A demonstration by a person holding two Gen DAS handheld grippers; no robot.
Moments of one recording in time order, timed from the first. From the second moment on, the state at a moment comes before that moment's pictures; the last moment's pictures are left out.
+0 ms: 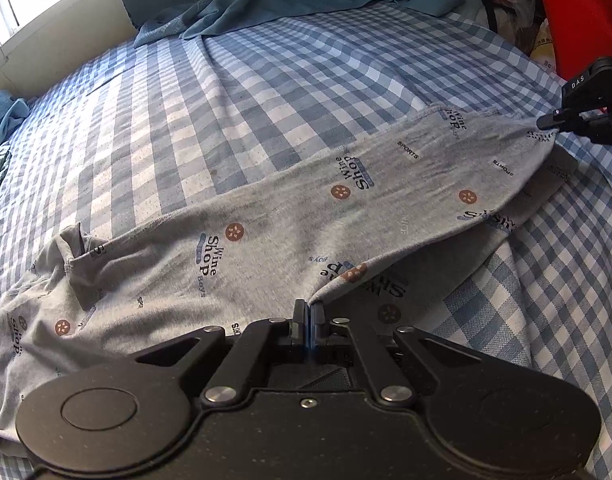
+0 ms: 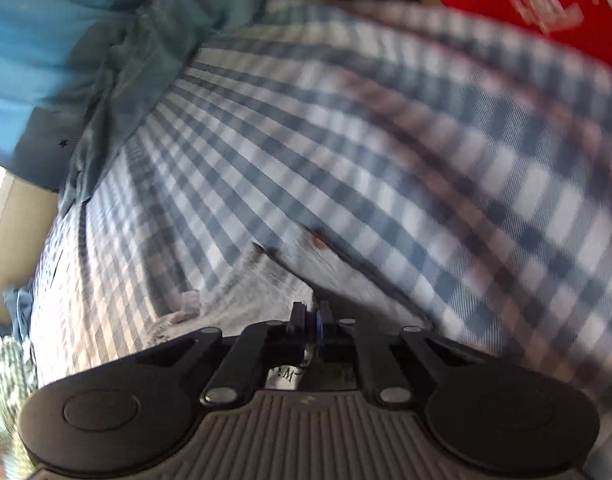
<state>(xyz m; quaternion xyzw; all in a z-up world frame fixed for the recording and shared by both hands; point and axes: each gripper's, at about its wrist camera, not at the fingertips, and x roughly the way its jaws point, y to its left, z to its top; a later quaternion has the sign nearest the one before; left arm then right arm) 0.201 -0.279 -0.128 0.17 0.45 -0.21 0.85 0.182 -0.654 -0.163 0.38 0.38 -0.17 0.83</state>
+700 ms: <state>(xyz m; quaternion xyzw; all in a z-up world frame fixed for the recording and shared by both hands) 0.201 -0.288 -0.148 0.18 0.48 -0.24 0.82 0.169 -0.644 -0.174 0.25 0.42 -0.18 0.85</state>
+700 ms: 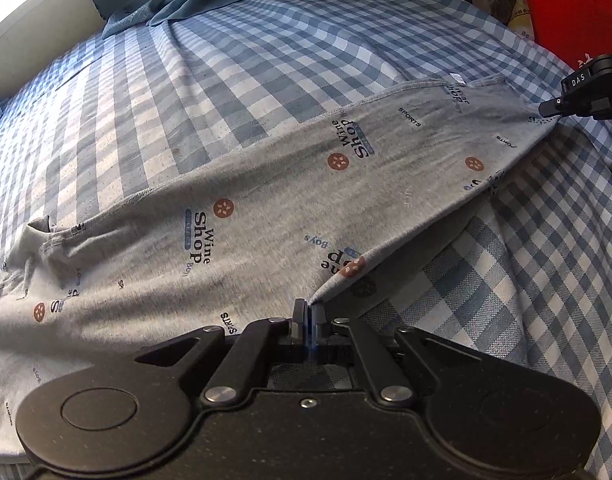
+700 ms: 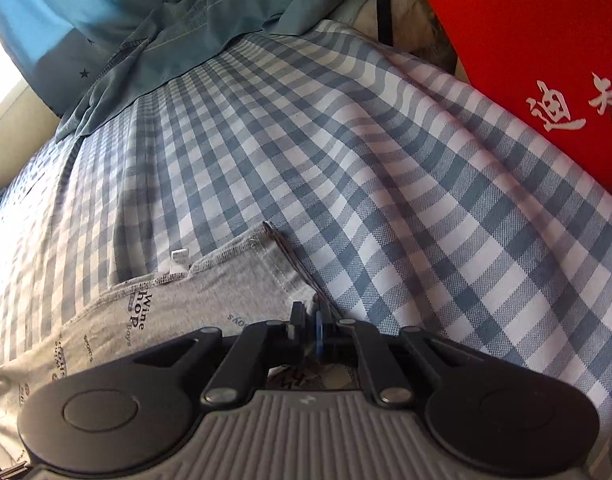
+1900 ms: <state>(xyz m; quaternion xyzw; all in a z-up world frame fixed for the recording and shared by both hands) 0.178 0.062 -0.109 -0.02 0.49 0.11 0.87 0.142 -0.344 -0.146 0.12 0.47 -0.03 0.88</state>
